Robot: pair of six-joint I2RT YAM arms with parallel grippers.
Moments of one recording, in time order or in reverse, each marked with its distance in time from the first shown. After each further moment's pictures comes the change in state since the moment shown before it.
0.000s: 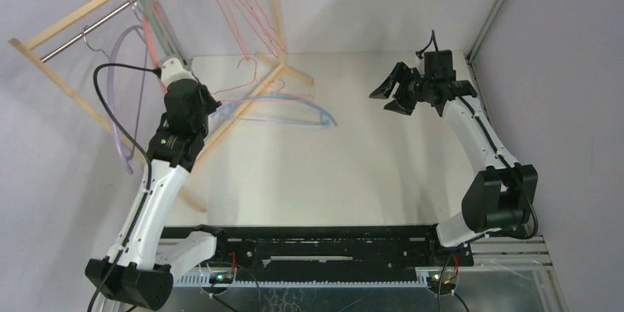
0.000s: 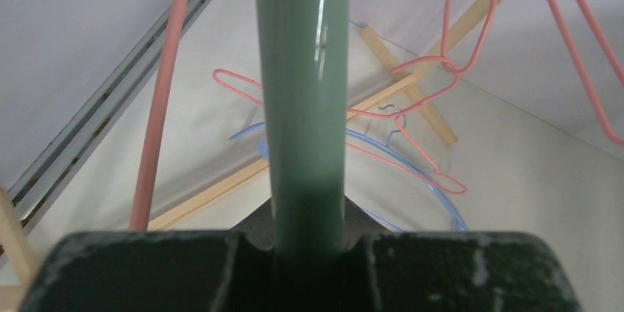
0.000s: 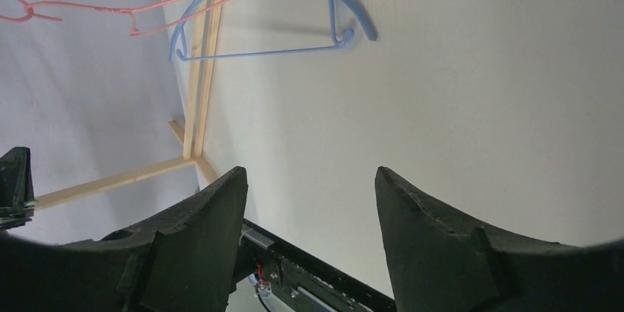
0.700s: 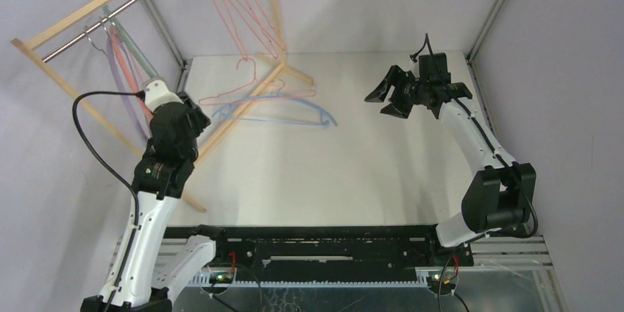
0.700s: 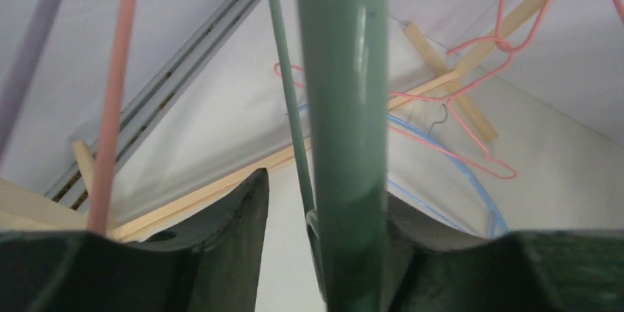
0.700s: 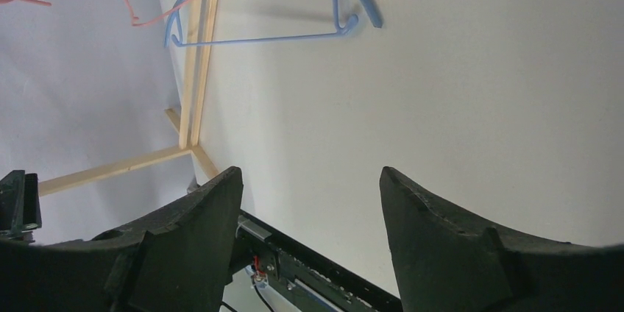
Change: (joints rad) left arm 0.011 -0.229 -0.086 -0.157 -0.101 -0.003; right arm 0.038 0.000 -0.030 0.018 -0.006 -0.002
